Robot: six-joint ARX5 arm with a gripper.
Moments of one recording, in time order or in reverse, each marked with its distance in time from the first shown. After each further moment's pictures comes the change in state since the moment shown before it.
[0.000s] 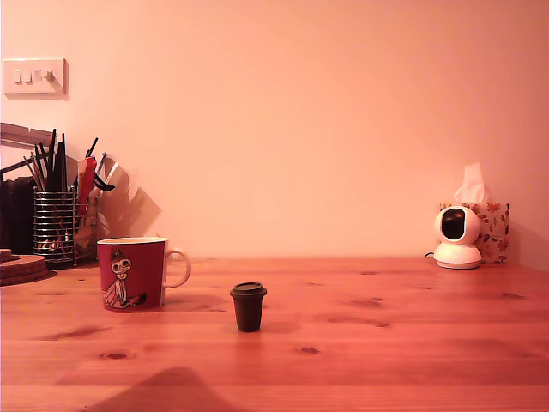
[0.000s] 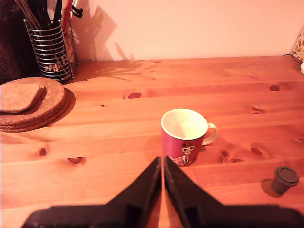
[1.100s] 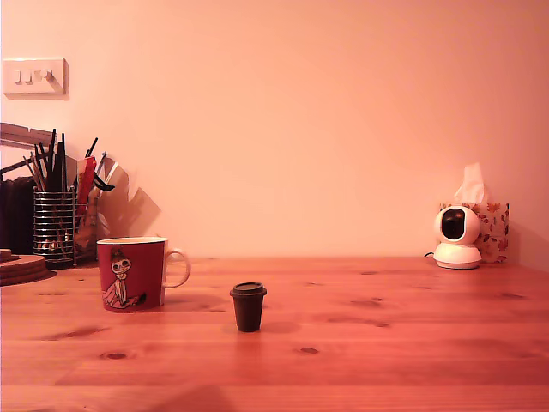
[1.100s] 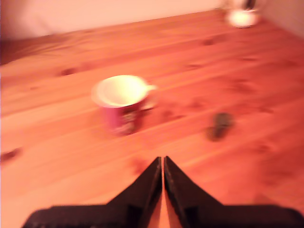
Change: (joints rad) arm 0.000 0.001 -0.002 -0.134 0.296 0.157
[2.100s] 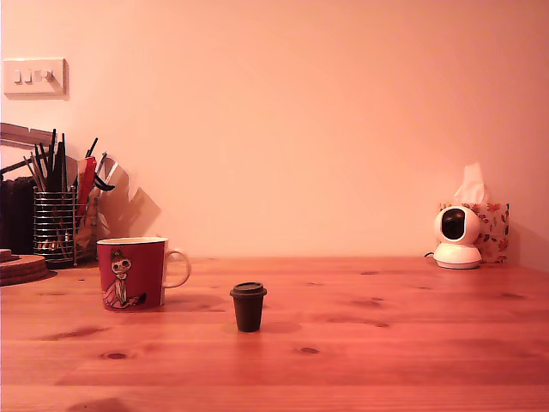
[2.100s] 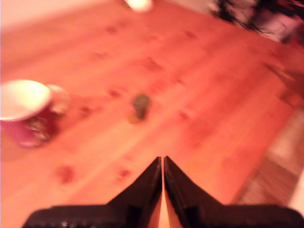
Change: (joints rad) arm 0.000 0.124 0.000 -0.103 0.333 0.260
